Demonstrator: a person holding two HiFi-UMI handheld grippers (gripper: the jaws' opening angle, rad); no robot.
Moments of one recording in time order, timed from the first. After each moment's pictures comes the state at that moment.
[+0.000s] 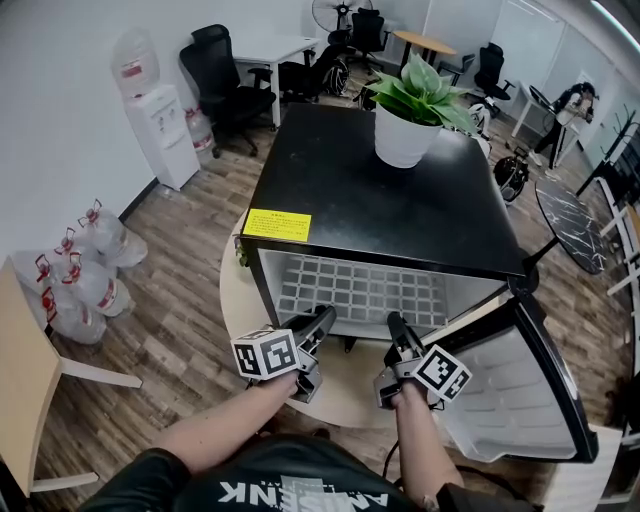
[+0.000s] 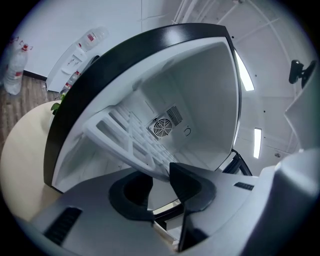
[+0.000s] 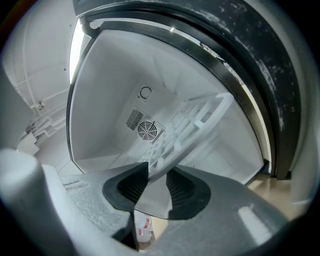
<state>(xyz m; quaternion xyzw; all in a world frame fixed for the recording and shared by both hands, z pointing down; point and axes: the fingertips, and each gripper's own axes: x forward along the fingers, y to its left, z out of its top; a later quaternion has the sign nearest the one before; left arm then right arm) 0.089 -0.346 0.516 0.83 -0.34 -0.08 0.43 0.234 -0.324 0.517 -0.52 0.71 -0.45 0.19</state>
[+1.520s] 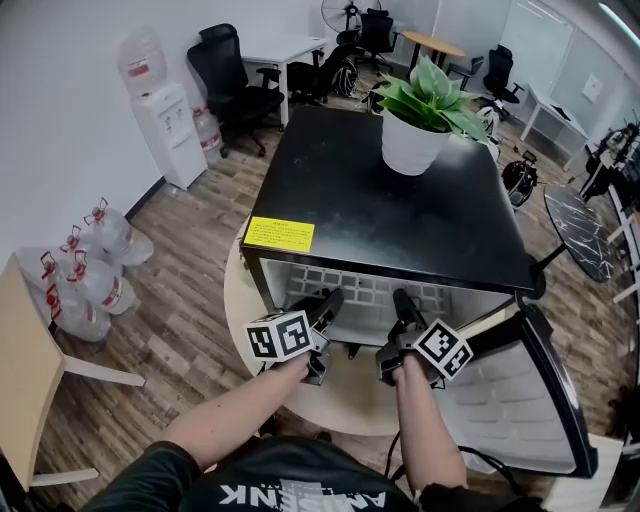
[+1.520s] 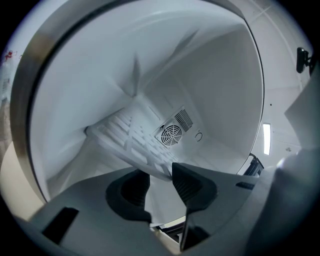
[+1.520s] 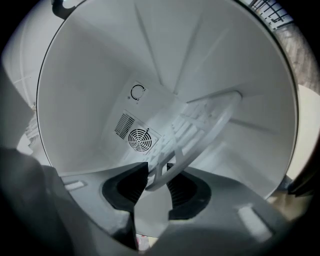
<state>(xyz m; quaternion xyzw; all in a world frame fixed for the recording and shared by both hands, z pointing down) 0.094 -0.401 0.513 0.82 -0.39 -0.08 0.41 0.245 -0.394 0.515 -0.54 0.69 -0.44 0.20</state>
